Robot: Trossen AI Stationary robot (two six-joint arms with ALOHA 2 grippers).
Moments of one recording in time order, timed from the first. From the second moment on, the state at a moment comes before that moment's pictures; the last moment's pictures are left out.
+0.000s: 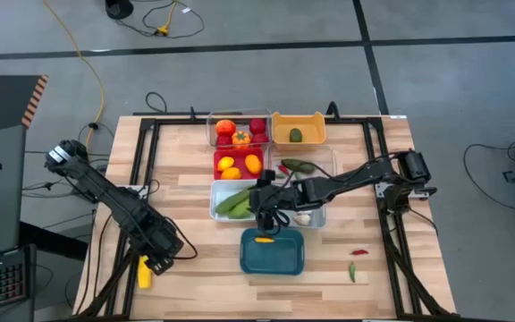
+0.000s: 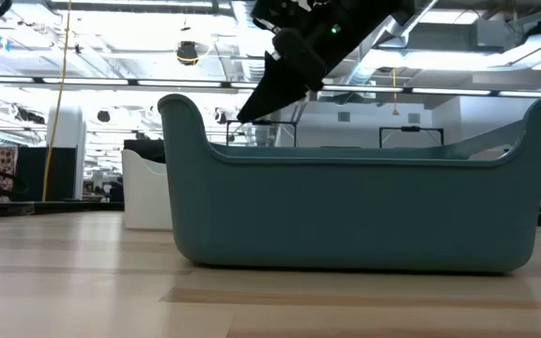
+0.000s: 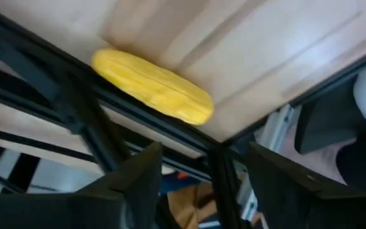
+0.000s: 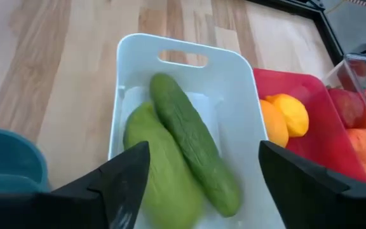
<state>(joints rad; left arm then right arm) -0.64 1.28 0.95 -1.13 0.50 -1.46 0.14 1.80 1.26 -0.15 0.34 -0.11</state>
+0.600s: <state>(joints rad) -0.72 1.61 0.95 -0.93 0.79 -1.38 0.15 1.80 1.26 -0.18 0.34 -0.19</state>
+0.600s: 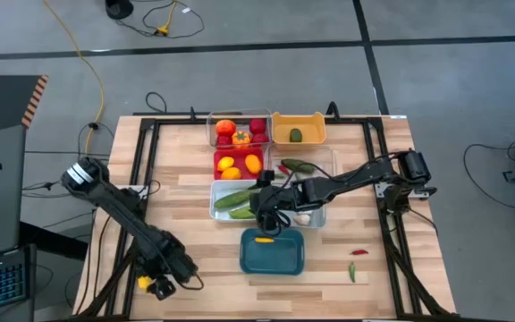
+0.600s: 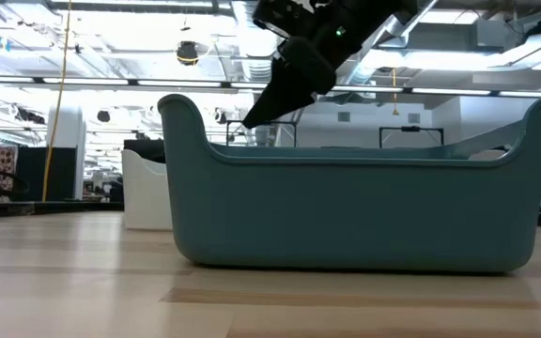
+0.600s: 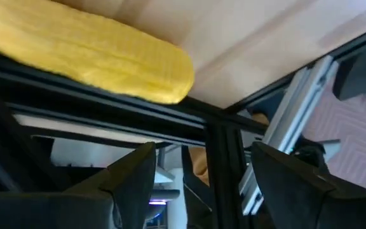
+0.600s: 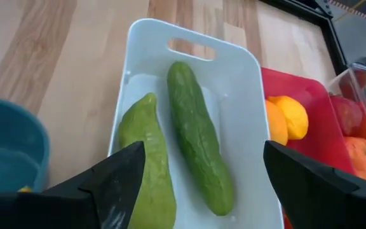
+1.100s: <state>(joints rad) -0.78 1.72 0.95 -0.89 0.74 -1.51 0.19 1.63 1.26 -0.34 0.37 -0.24</state>
